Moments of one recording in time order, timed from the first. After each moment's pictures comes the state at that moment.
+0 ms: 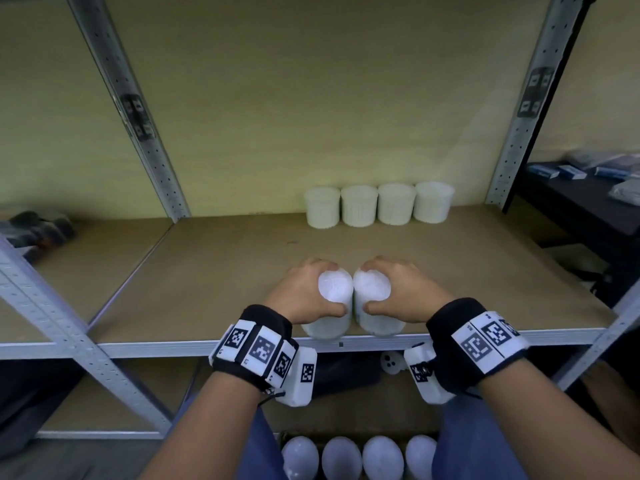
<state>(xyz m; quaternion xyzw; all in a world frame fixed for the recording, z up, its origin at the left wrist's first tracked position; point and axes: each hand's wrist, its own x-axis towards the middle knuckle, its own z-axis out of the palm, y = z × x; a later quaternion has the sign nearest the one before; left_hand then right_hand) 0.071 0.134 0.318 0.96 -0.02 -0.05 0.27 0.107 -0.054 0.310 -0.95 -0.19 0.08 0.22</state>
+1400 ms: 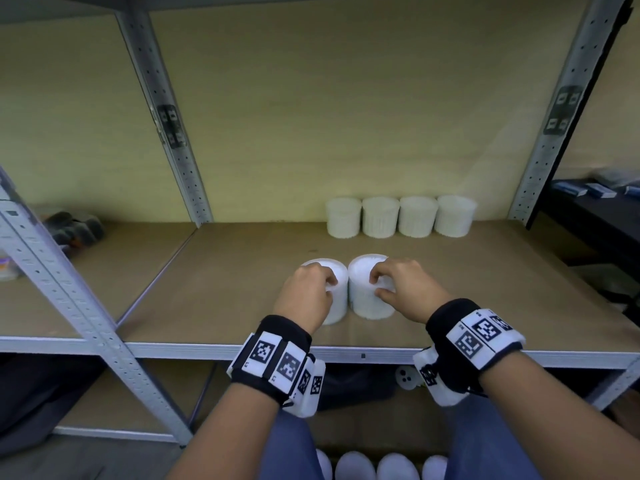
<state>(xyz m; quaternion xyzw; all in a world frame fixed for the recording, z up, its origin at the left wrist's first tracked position) 0.071 0.160 0.309 0.97 0.02 0.11 0.21 0.122 -0.022 0.315 -0.95 -0.25 -0.01 0.18</state>
